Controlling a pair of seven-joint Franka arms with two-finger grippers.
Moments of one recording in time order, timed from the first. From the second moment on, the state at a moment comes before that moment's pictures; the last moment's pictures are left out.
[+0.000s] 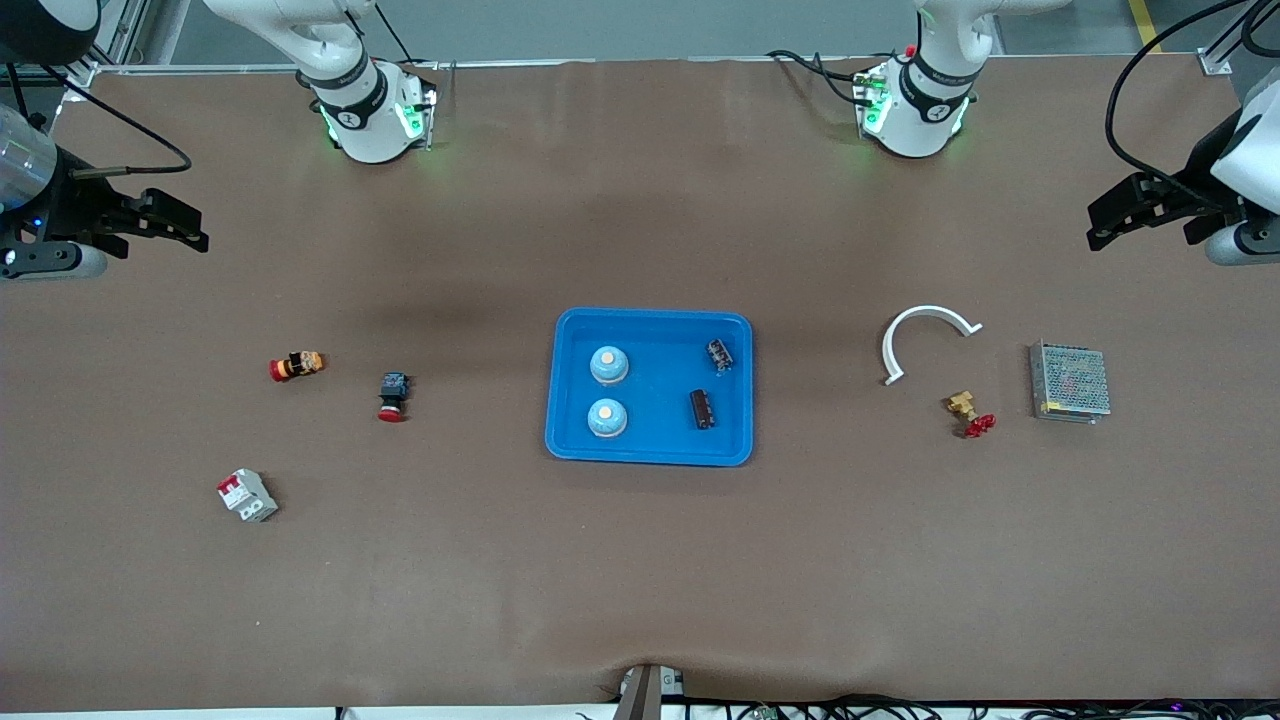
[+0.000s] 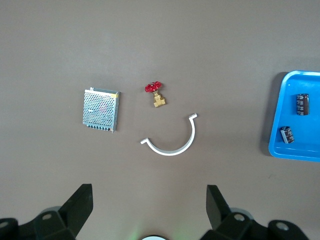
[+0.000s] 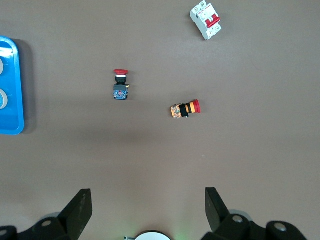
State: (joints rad) left arm 0.01 -0.01 -0.10 -1.50 0.04 1.46 -0.12; right arm 0.00 -0.11 -0.02 -1.80 0.01 1.57 -0.08
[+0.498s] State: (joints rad) left arm 0.00 0.00 -0.10 -1.50 0.04 1.46 -0.12; right arm 0.00 -0.11 -0.02 -1.80 0.01 1.57 -0.08
